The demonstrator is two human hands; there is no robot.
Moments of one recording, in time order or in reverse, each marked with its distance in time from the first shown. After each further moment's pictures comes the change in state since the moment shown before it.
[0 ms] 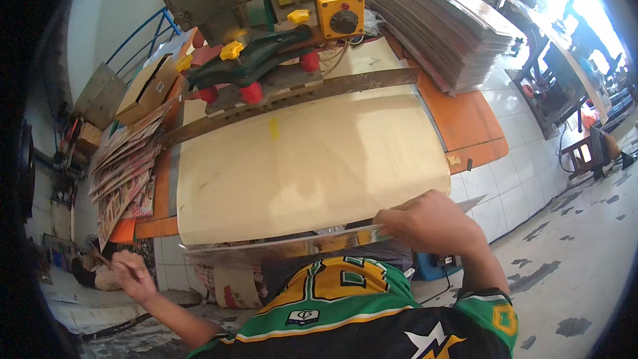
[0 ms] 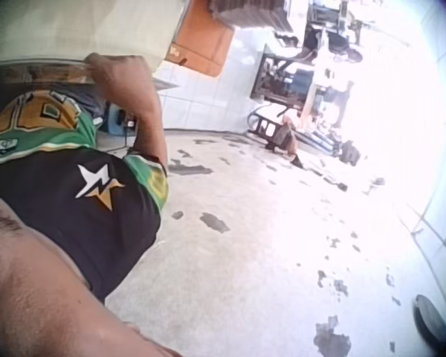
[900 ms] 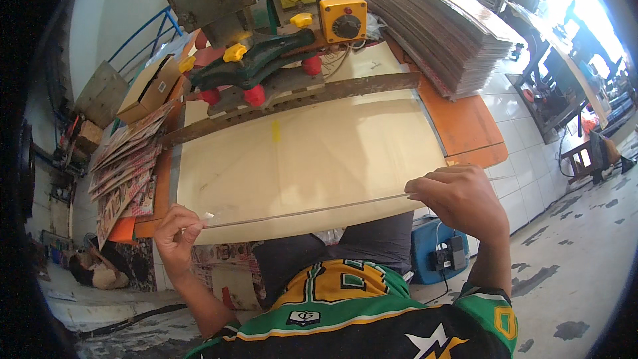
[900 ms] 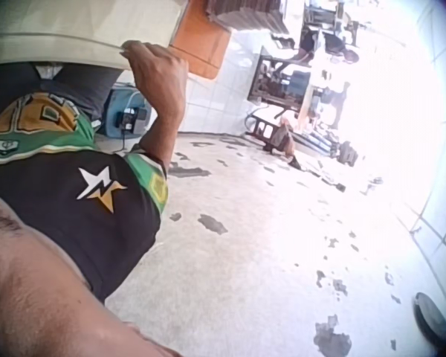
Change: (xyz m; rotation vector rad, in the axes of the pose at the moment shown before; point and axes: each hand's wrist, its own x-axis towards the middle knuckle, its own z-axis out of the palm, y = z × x) left_hand 0.030 -0.023 0.158 0.438 -0.423 0.023; right_hand -0.011 0.018 -0.036 -0.207 0.284 0.062
